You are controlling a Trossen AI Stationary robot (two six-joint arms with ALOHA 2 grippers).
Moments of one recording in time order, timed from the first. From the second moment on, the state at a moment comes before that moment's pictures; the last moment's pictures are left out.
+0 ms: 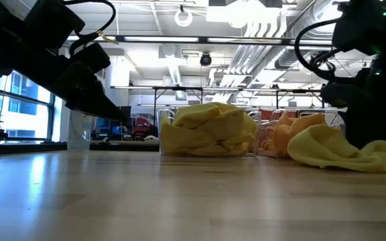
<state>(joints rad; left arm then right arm) -0.11 1.24 0.24 0.47 -0.35 -0.20 0.31 1.24 0.45 -0.48 0.28 1.44</state>
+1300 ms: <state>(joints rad) -0.11 0.79 0.23 0.34 -0.21 0.08 -0.31 1.92 1.64 -0.96 0.32 0.42</state>
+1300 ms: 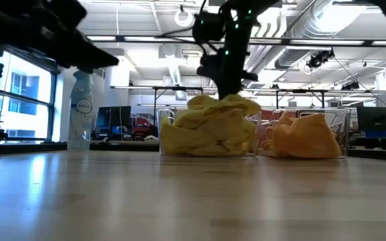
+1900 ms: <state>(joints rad) 0.00 0.11 0.02 0.14 0.01 0.08 -0.35 1.95 1.64 -0.94 0.24 0.39</state>
